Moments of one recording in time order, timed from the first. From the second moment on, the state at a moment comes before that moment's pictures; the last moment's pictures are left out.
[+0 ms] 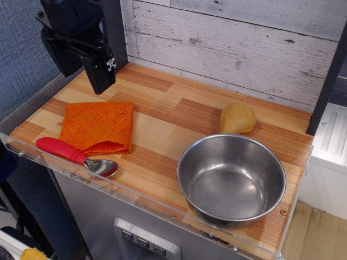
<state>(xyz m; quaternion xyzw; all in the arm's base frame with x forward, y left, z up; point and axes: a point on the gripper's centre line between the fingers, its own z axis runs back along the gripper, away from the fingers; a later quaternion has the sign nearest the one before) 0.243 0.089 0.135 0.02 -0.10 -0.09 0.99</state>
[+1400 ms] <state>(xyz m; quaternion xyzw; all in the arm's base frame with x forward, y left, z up) 0.247 0.137 0.087 0.02 -0.08 -0.02 1.00</state>
